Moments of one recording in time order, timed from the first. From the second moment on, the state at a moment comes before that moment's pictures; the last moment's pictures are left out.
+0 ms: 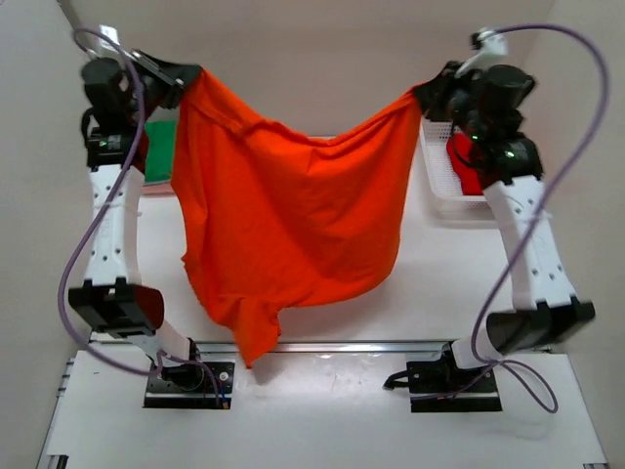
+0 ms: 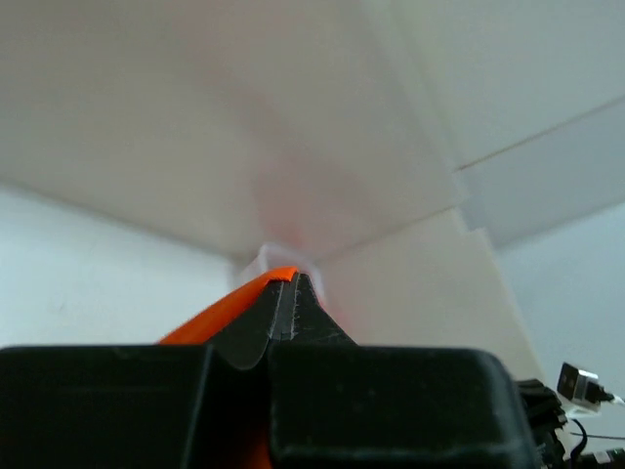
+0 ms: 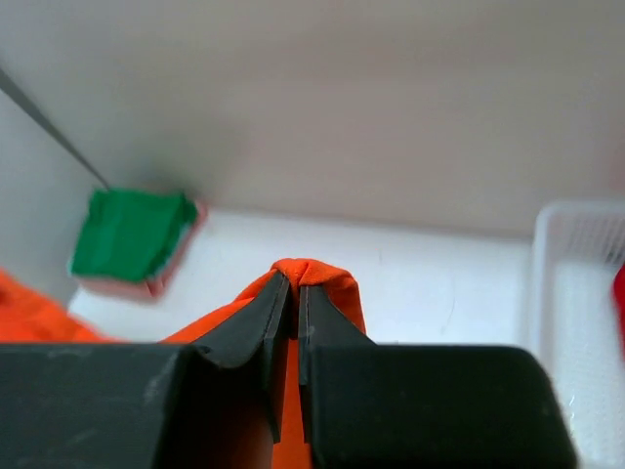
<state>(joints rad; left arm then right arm) 0.08 1.56 1.98 -0.26 0.40 -1.01 0.15 1.41 1.86 -0.38 -0.16 0.28</state>
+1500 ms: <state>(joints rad) -0.07 0.65 0.49 -0.43 0.42 -0.92 0.02 0.97 0.63 -0.65 -0.20 0.40</state>
